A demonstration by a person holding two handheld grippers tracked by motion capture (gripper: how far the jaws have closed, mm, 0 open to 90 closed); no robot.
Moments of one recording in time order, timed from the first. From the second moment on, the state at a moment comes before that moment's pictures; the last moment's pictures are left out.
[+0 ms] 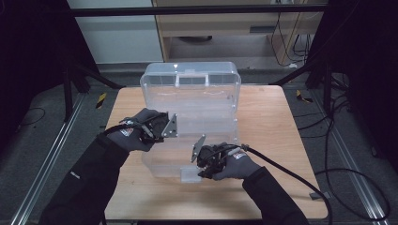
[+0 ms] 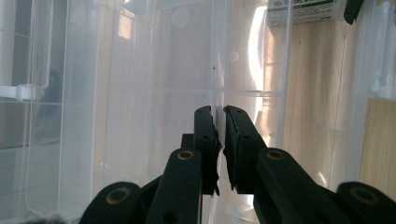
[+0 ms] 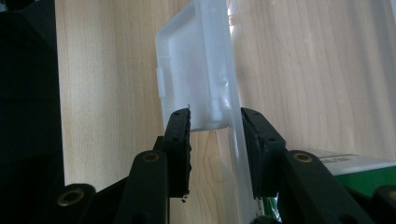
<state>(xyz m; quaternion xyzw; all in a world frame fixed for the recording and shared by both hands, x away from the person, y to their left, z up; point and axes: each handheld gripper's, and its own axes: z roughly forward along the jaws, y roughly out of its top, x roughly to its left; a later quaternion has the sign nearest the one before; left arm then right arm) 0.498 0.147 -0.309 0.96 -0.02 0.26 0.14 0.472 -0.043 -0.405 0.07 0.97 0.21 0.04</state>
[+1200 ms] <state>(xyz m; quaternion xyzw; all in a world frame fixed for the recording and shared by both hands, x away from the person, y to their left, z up) 0.497 0.147 -0.311 0.96 -0.01 0.25 0.15 0.461 -0.141 -0.374 0.17 0.90 0.38 0.09</state>
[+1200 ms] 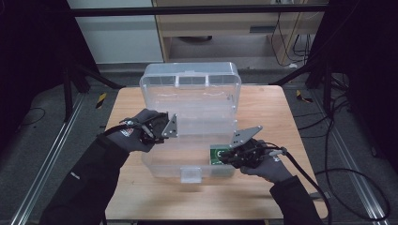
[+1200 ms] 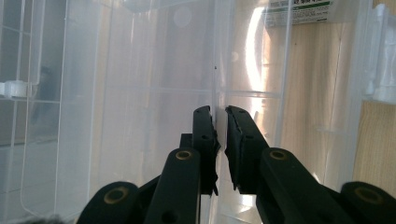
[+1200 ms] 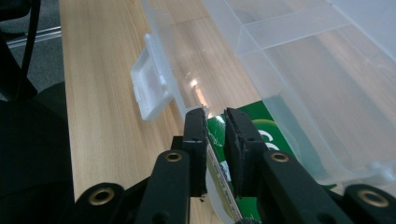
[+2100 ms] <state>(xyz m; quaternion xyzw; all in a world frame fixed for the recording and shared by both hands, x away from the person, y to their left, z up) 0.495 0.148 -0.313 0.96 -0.01 0.24 0.15 0.474 -0.166 -0.329 0.25 0.80 0.52 0.16</state>
